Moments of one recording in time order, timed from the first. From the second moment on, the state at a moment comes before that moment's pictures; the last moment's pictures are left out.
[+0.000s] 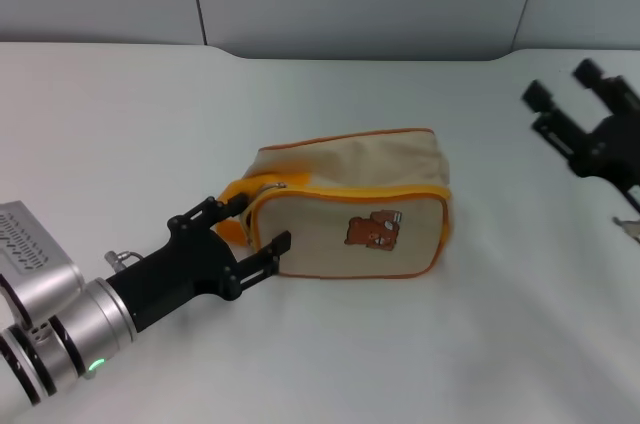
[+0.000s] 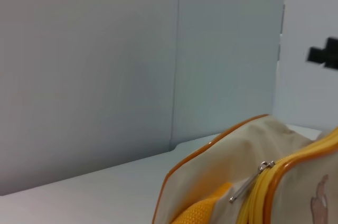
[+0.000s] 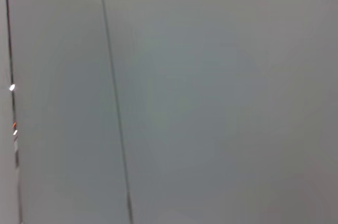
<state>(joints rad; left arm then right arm) -0.50 -2.08 0.50 0.00 1.72 1.29 -0.53 0.46 2.08 -0.30 -0.06 -1.51 -1.53 0.59</state>
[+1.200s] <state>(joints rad) -0.53 -2.08 0.42 -0.06 1.72 1.28 -0.40 0.40 2.09 -0.20 -0.07 -1.50 -1.63 0.58</state>
